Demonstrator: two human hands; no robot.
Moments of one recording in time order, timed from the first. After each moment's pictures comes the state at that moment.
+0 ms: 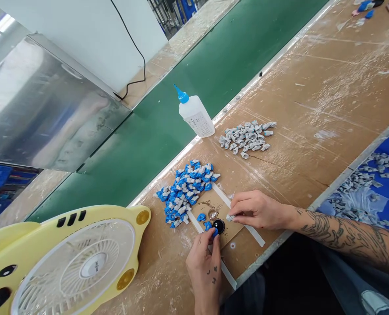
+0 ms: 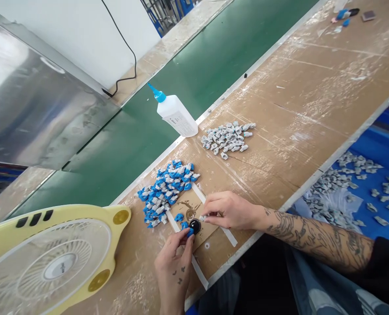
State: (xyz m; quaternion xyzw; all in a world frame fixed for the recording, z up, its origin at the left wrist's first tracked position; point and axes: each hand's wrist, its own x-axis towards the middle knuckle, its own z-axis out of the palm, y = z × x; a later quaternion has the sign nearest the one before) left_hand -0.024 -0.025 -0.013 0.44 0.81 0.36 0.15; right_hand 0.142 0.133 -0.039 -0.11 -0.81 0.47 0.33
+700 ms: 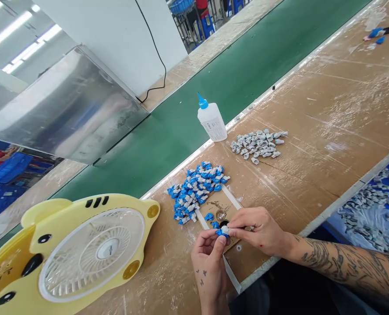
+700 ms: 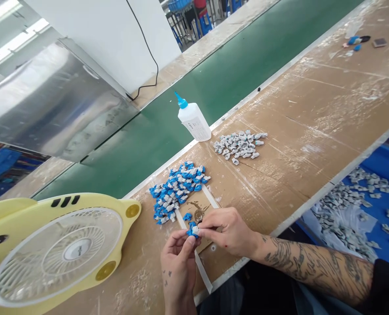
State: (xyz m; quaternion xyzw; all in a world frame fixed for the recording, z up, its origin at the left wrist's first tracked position) left_hand -0.006 -0.016 -0.007 0.12 0.68 0.63 0.35; right_hand 0.114 0.086 -0.023 -0.20 -0.70 0.55 0.41
